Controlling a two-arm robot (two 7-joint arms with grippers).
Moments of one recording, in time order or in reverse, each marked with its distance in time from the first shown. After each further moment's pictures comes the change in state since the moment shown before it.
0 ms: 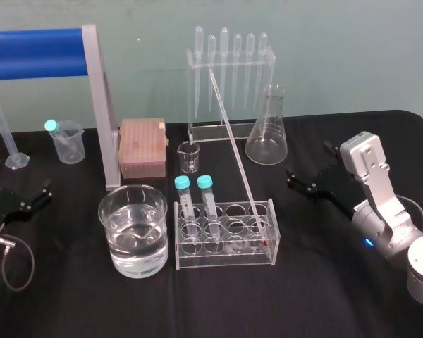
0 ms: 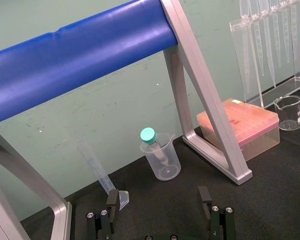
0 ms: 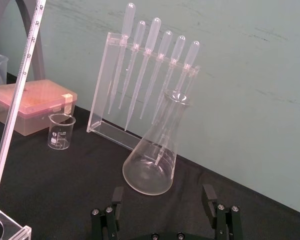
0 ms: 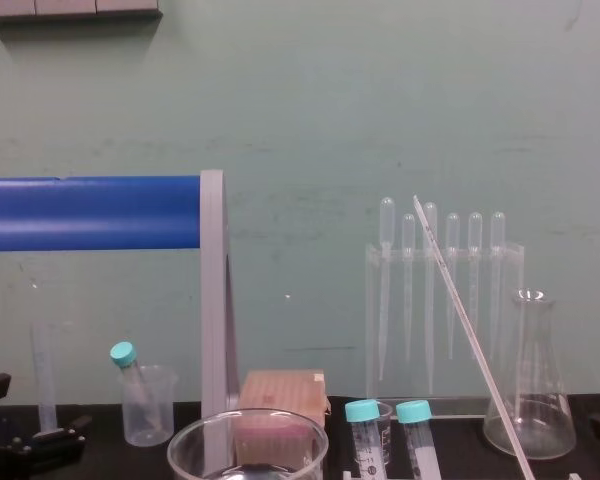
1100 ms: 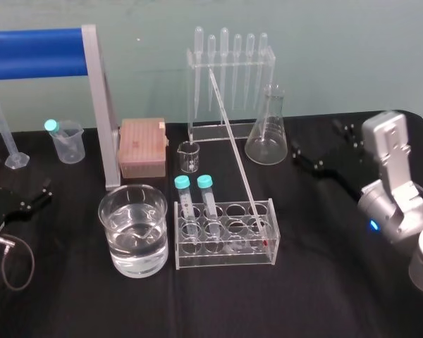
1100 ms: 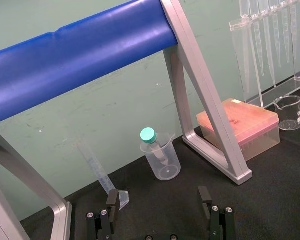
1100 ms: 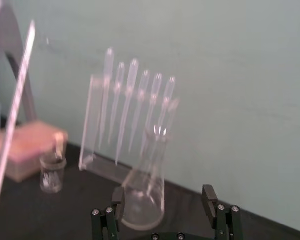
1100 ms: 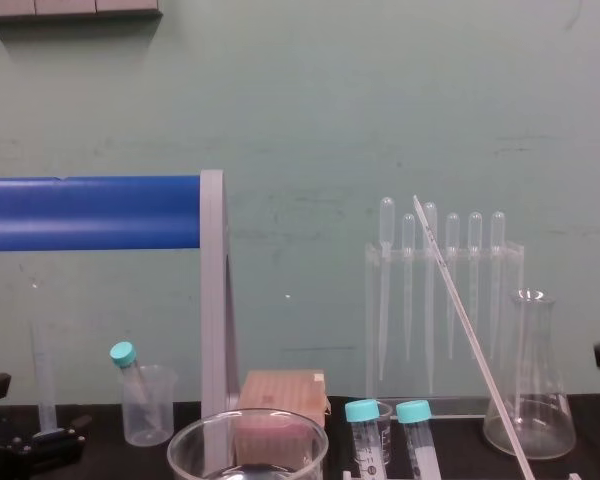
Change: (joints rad) left arm 0.000 0.000 0.000 0.000 0.000 0.000 0.000; right arm -0.016 -0.028 0.084 -0.042 0.055 -0.037 0.027
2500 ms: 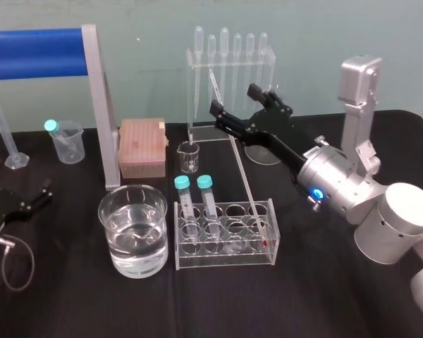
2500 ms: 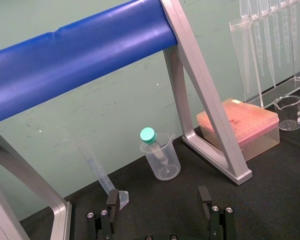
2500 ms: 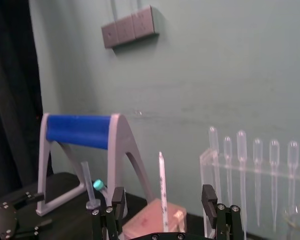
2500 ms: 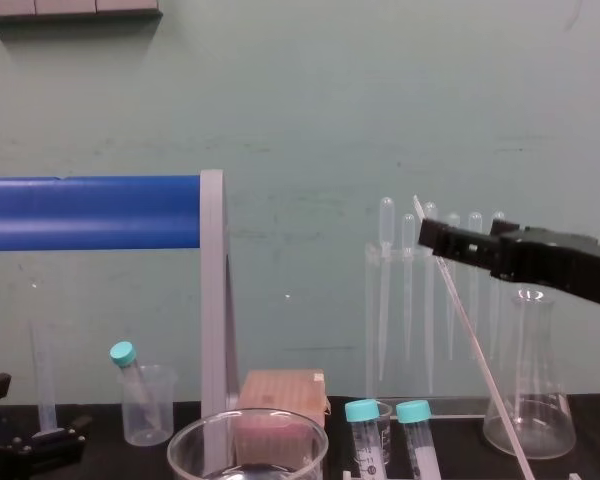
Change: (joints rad) left arm 0.000 0.000 0.000 0.000 0.000 0.000 0.000; right arm 0.070 -0.179 0.030 -0.112 0.241 0.126 0.291
